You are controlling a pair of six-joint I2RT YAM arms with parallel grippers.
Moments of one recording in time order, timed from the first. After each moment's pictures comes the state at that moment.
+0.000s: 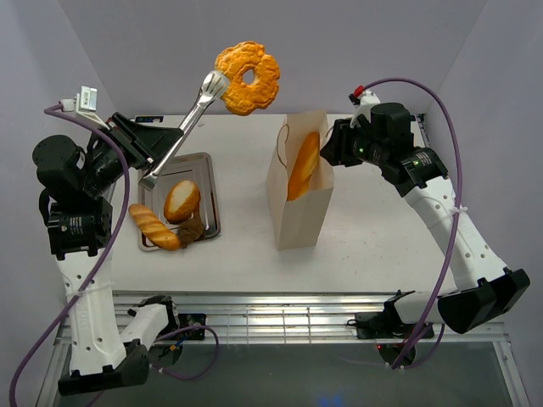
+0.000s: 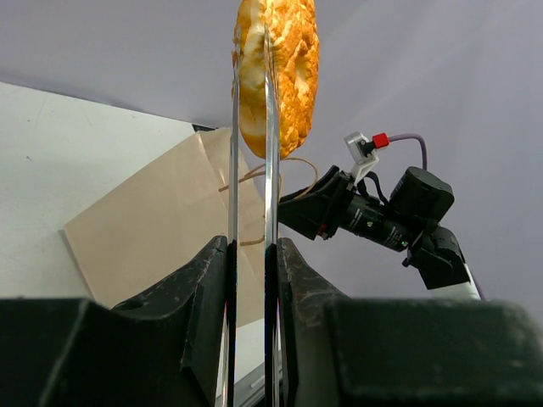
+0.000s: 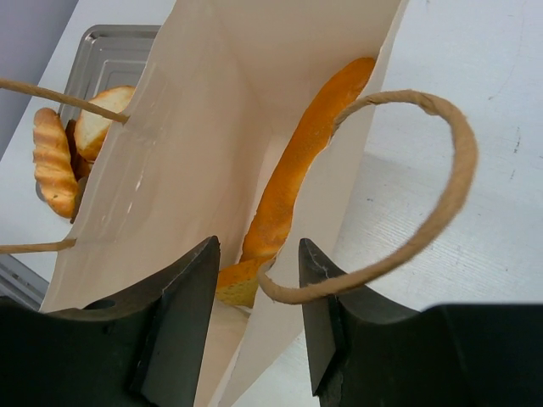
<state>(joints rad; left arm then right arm) 0.13 0.96 1.50 -0.44 0.74 -0.83 0.44 1.32 1.52 -0.65 -0.19 0.23</state>
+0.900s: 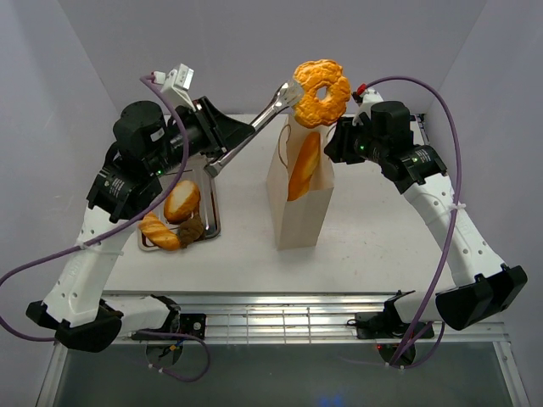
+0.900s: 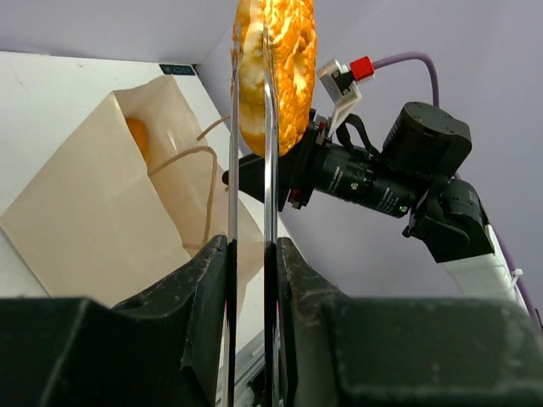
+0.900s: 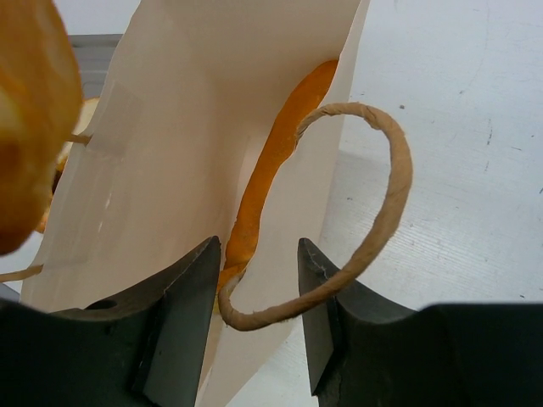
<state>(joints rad) -0.51 1.23 1.74 -0.56 0.27 -0.67 0.42 1.34 1.53 -0.66 -0.14 0.23</state>
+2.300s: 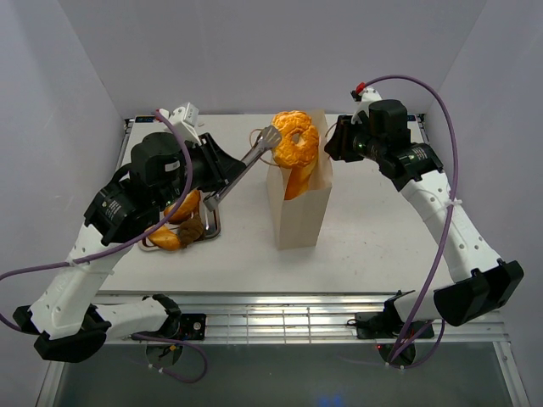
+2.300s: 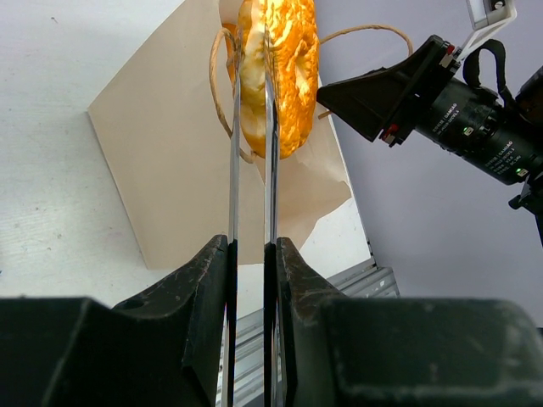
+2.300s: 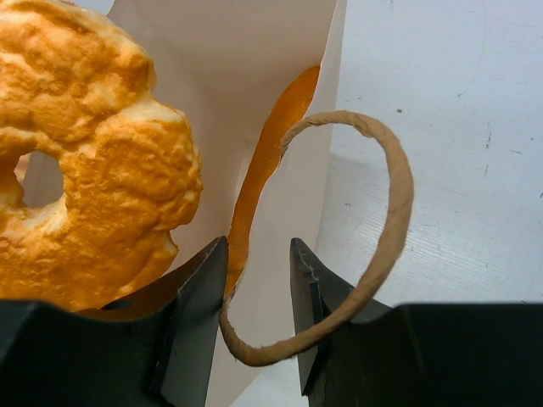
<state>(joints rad) -0.73 1.12 1.64 -0.83 -0.11 -0.72 0.41 1.37 1.53 -0.63 -0.13 0.24</state>
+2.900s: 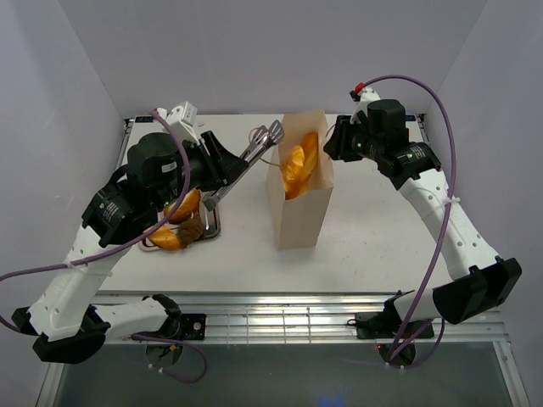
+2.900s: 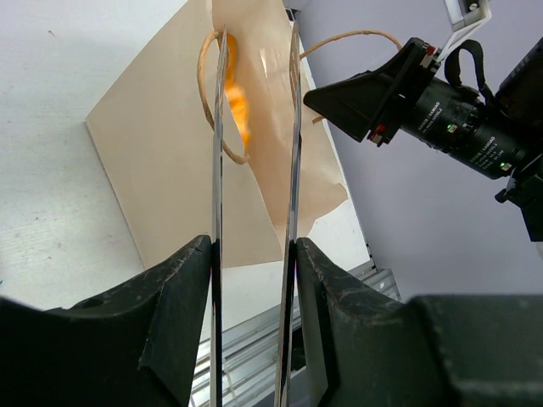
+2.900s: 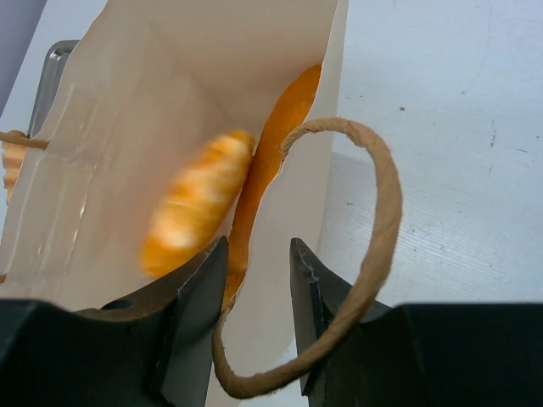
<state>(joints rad) -0.73 1.11 1.64 -0.82 -0.11 -0.70 0.41 1.38 1.53 -0.63 -0.14 0.25</state>
